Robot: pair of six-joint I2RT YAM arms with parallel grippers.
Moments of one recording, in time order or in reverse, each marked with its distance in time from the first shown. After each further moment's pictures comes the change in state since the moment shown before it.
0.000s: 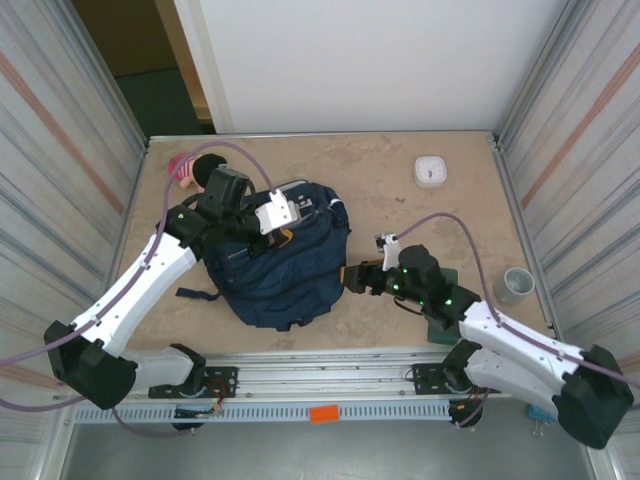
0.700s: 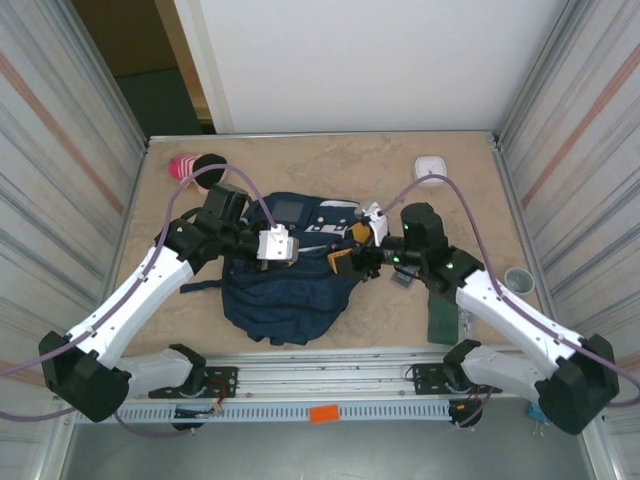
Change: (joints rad) left arm -0.014 -0.070 -0.117 0.014 0.178 0.354; right arm -0.114 0.217 0.340 -0.124 -0.393 -0.483
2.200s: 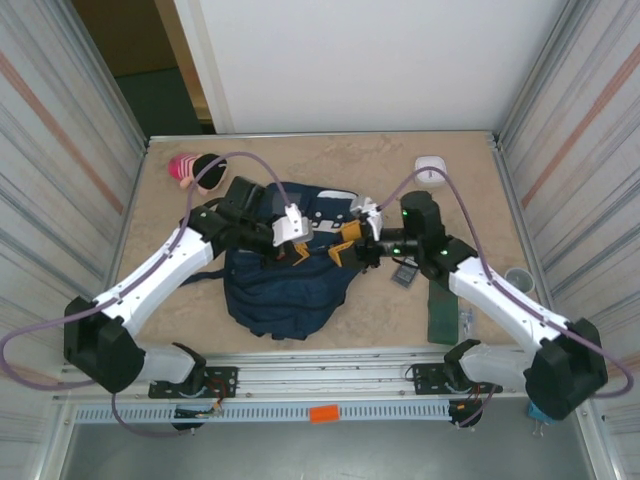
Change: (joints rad) left arm -0.002 0.140 0.015 0.049 0.043 -0.334; right arm -0.100 0.049 0.005 0.071 -0.214 -0.076
